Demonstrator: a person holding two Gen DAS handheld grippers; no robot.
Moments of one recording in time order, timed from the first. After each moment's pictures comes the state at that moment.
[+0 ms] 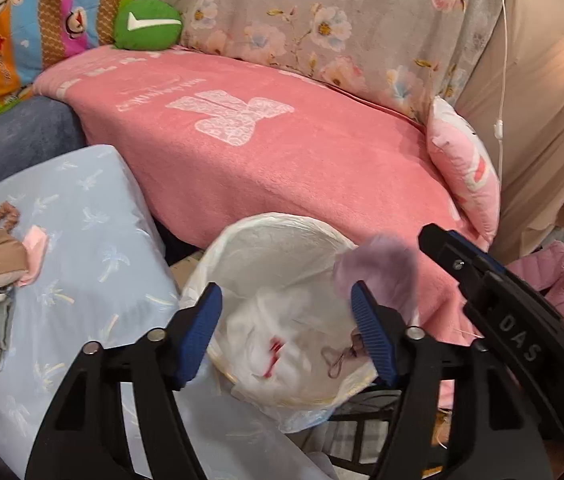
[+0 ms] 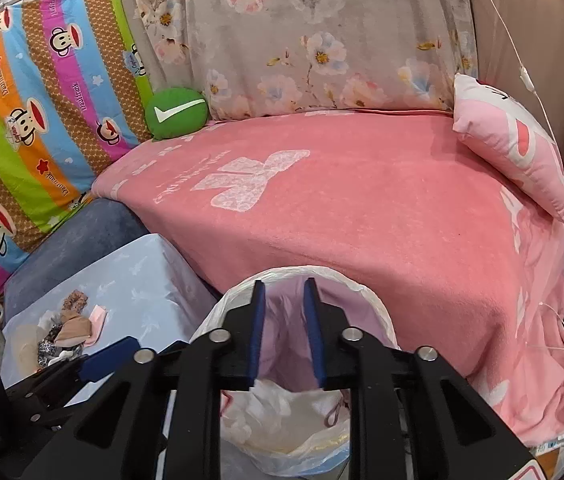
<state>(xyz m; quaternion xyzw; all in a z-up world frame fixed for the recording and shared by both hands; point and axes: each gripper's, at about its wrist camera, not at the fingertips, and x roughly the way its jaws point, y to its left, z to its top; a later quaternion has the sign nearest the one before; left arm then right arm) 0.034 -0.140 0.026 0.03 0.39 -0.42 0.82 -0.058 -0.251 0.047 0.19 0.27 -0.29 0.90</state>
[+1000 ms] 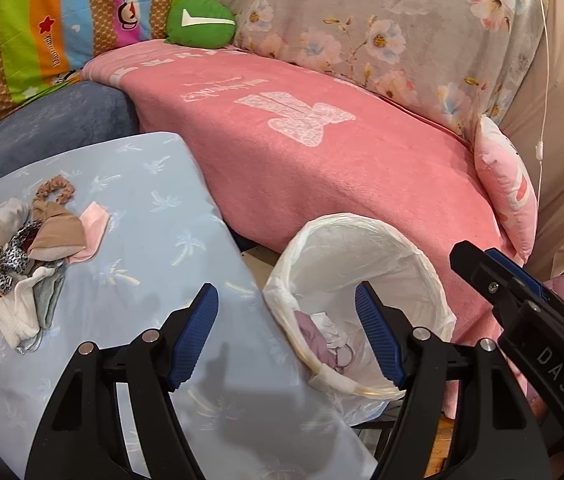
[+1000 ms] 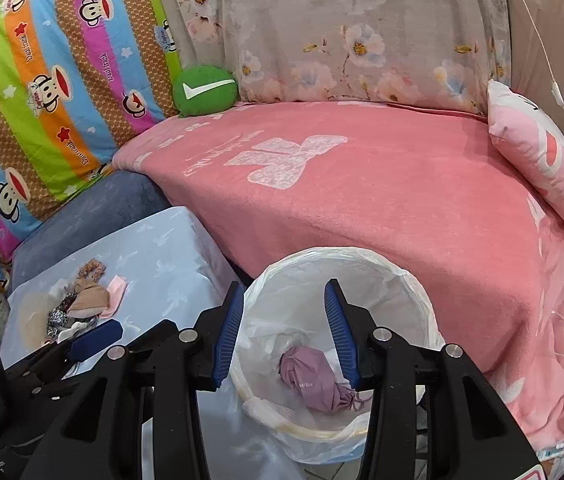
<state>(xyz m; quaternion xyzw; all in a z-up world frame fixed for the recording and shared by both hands) 0.059 -0.091 0.011 0.01 0.40 -0.35 0.85 -0.029 -0.201 0.037 0.16 0.30 -0.24 0.91</state>
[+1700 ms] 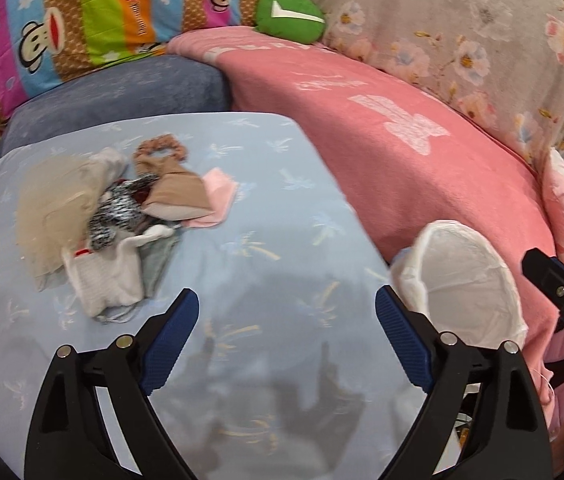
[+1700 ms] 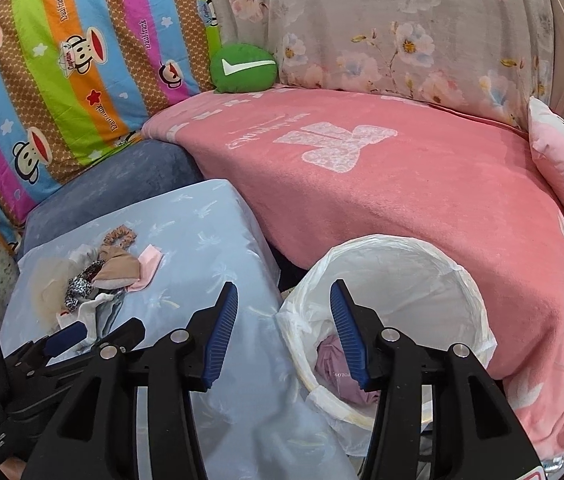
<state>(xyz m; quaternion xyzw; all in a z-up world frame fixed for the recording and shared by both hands) 0.096 0.005 -0.017 -0.01 0.42 -0.23 0.88 0.011 -0.138 0.025 0.12 0.34 -0.20 0.91</state>
